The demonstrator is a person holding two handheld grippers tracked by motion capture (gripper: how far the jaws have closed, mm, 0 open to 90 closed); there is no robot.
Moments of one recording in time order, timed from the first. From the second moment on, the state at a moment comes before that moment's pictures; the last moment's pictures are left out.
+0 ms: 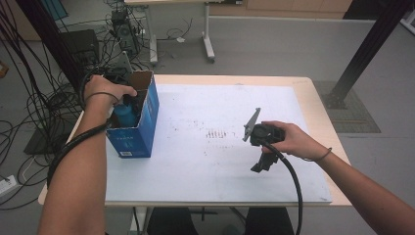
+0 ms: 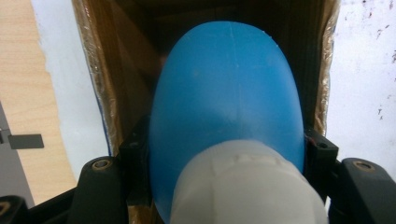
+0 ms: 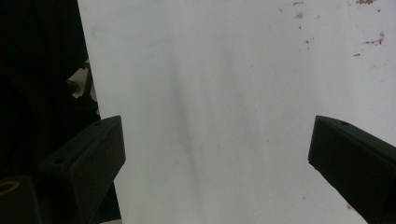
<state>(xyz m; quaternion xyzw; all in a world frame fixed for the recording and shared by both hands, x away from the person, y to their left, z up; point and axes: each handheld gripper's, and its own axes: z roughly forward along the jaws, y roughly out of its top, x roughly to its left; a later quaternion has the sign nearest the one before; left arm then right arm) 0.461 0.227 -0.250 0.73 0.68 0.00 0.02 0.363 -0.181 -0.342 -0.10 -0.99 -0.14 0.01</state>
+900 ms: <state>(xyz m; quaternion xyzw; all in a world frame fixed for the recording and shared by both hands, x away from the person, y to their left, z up) 0.459 0.227 -0.270 0.73 0.69 0.00 0.01 0.362 -0.178 -0.343 -0.10 -0.99 -0.14 0.01</state>
